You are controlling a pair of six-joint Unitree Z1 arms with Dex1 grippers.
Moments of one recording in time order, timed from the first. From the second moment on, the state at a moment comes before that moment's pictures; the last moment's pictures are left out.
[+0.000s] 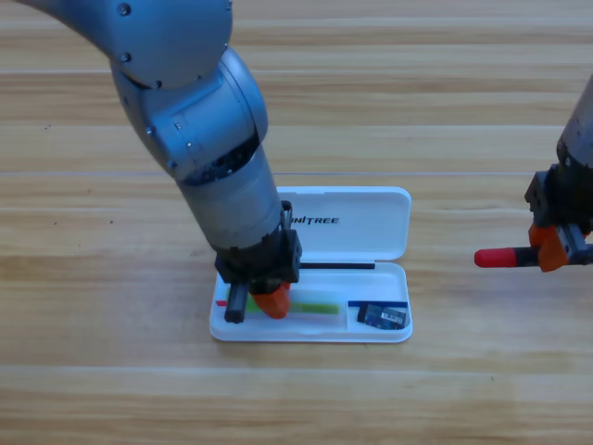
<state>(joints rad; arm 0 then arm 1) -0.91 2.05 -1.43 0.71 0.01 0.72 0.68 1.89 -1.41 0.97 -0.03 -0.98</state>
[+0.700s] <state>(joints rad) -0.91 2.05 -1.43 0.70 0.02 0.68 0.71 1.89 -1.42 0.97 0.00 -0.96</state>
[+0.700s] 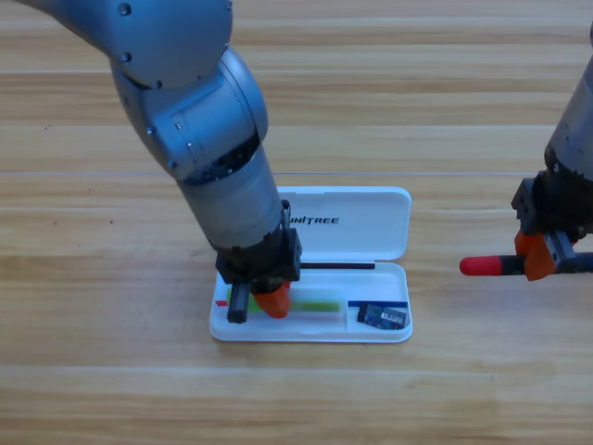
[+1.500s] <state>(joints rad) -0.91 2.05 -1.43 0.70 0.05 0.68 0.71 1.89 -1.43 0.97 0.00 -0.96</state>
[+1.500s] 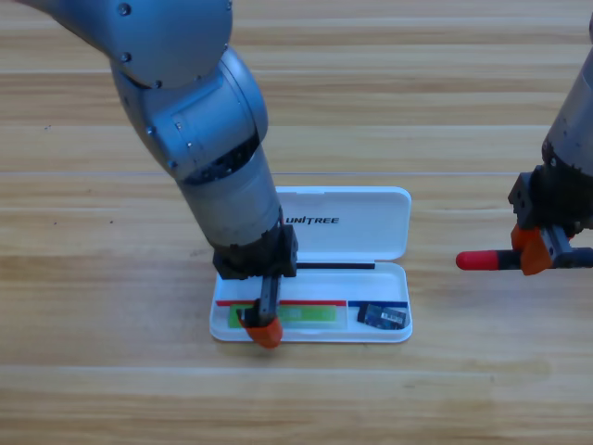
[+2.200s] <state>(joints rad) -0.90 1.79 -1.51 1.03 0.01 0.69 0.82 1.92 -1.51 0.97 0.00 -0.89</state>
